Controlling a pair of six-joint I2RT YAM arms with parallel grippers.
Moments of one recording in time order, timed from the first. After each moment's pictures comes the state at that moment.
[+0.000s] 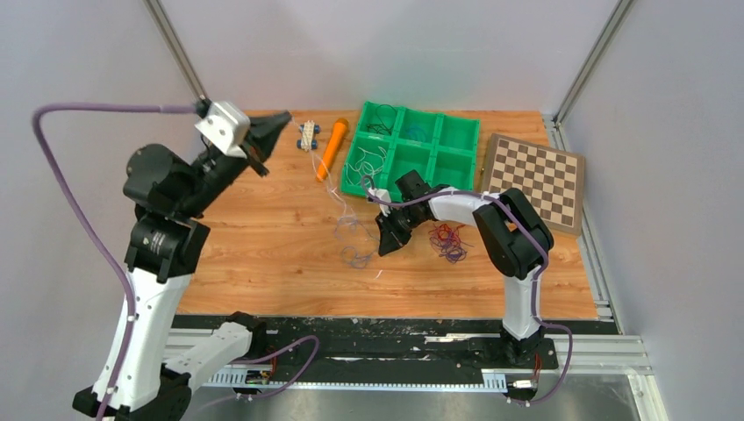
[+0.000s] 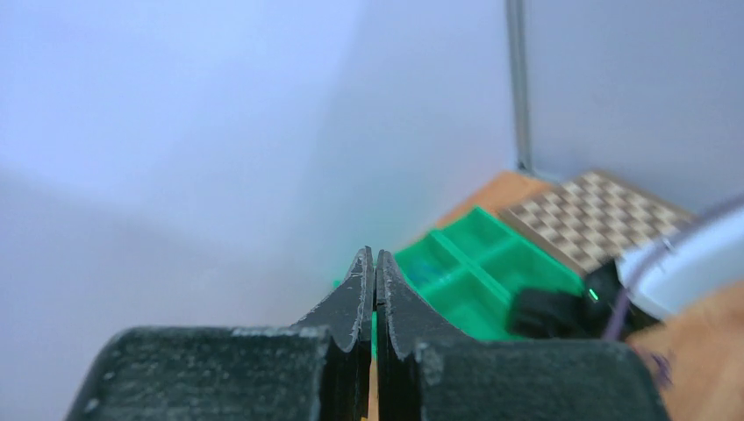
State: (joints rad) left arm -0.35 0.88 1.39 -0.29 0.42 0.19; right arm 0.59 2.00 1.21 -0.38 -0.75 -0.22
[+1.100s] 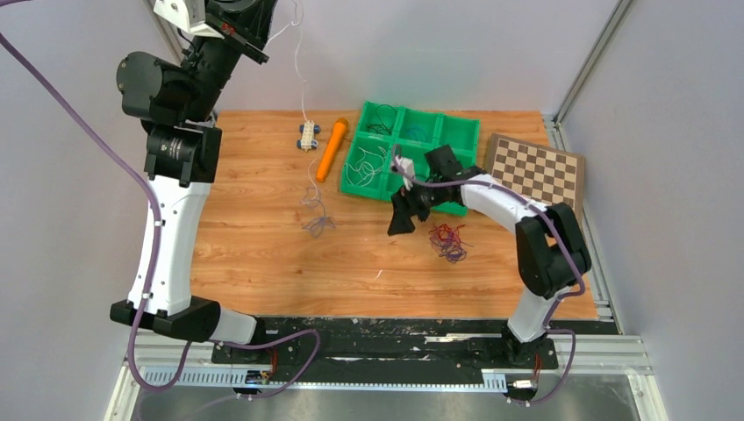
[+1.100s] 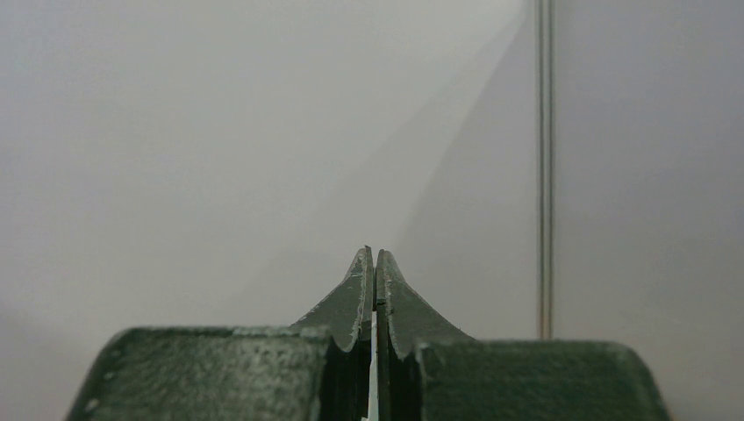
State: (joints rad) left arm -0.25 1.40 2.01 0.06 0.35 -0.11; right arm 0.48 1.80 1.19 -0.49 -0.79 -0.25
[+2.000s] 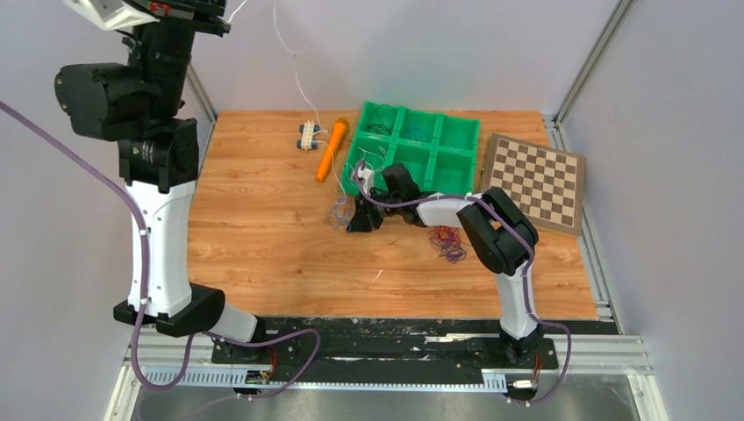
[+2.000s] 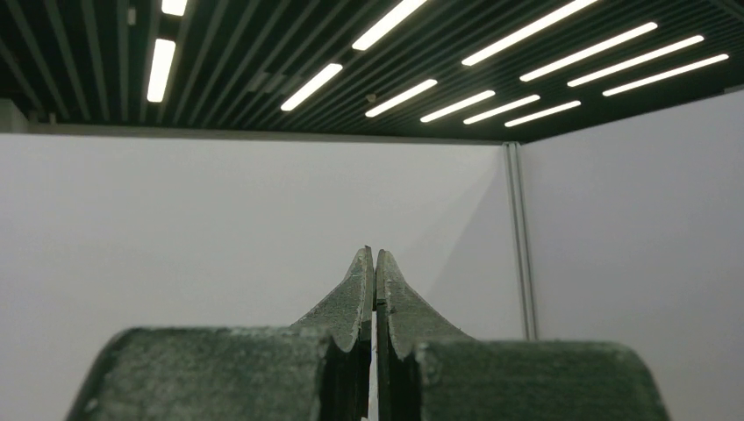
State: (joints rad) left arm -0.25 1.48 2.28 0.15 0.32 -0.24; right arm 0.65 2.08 1.26 0.25 -0.76 0.08
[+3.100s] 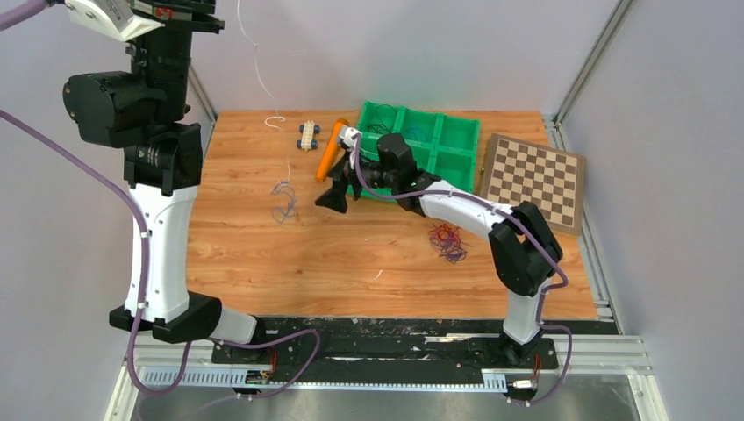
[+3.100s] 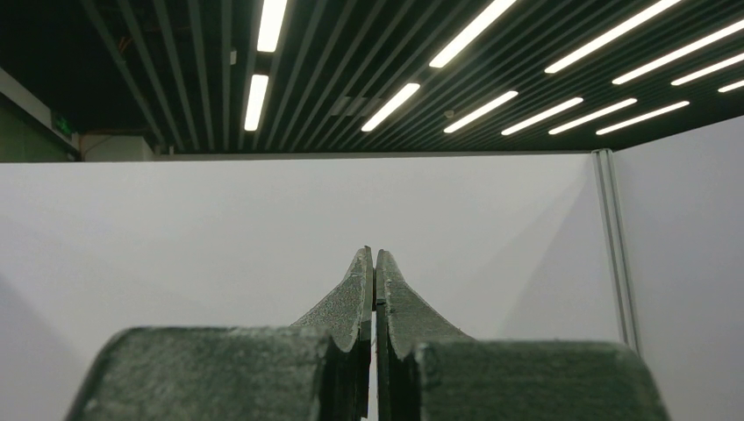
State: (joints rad) left arm -0.25 1.43 2.20 0.23 0.18 -0.07; right arm 0.72 1.84 1.37 0.22 -0.69 0.05
